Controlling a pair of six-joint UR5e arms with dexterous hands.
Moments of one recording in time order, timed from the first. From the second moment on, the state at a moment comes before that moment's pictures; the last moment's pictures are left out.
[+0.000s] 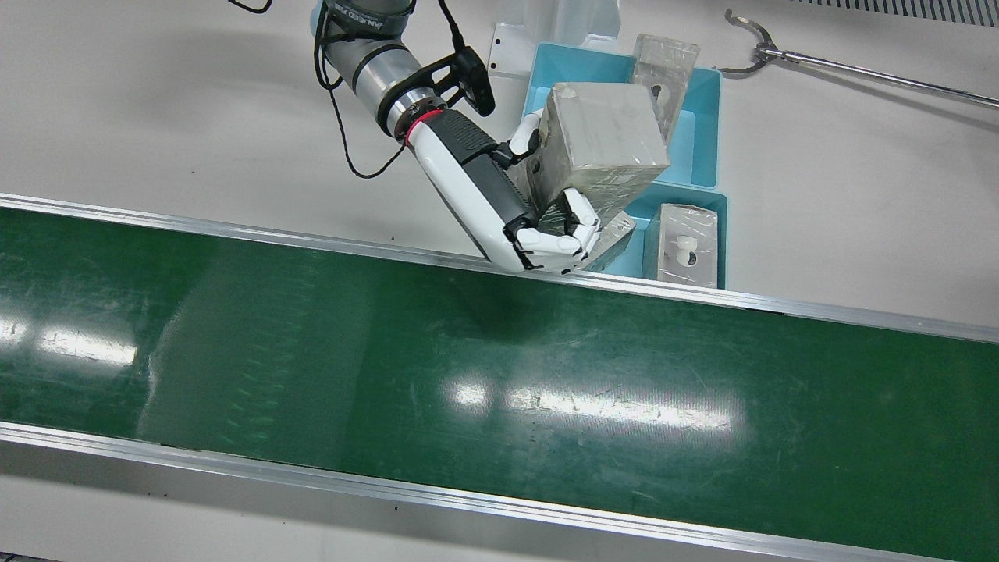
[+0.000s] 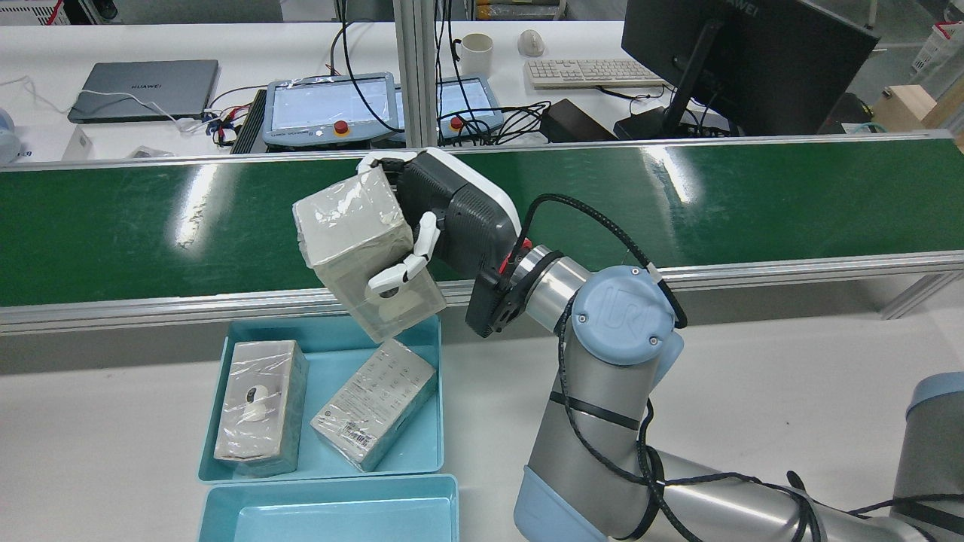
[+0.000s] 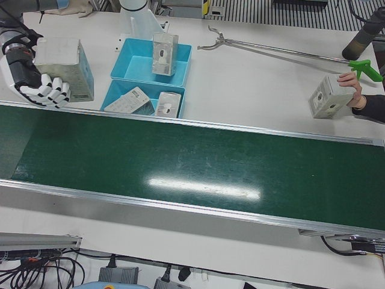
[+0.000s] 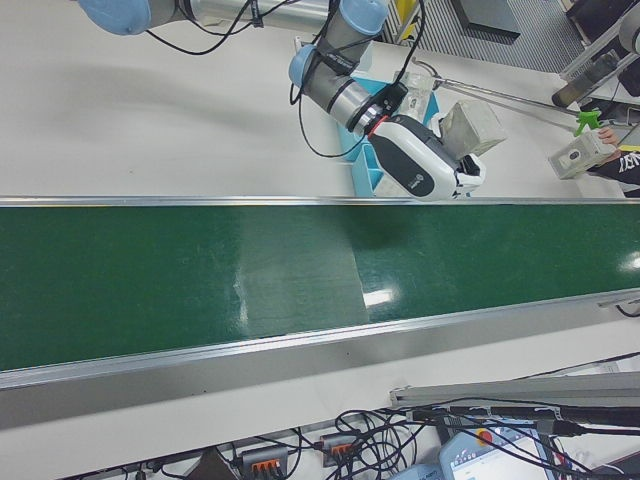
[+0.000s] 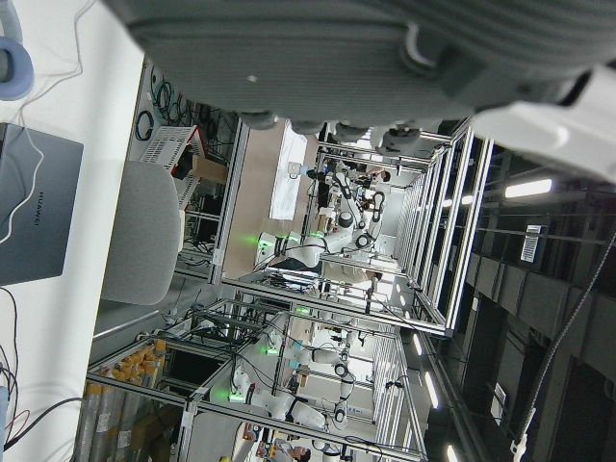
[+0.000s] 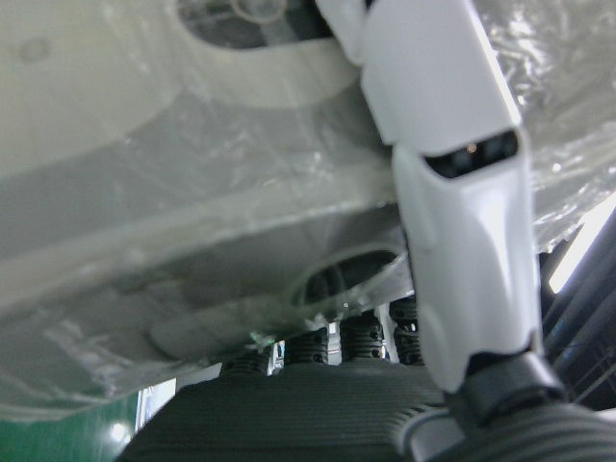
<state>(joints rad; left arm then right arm) -1.86 -1.90 -1.77 0.60 1.96 -0.16 0.60 -0.78 1.79 -3.58 -1.23 -0.17</state>
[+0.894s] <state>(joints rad) -1.86 -1.90 -1.77 0.60 1.96 -0.16 0.54 -0.70 1.73 -3.57 -1.33 -0.16</state>
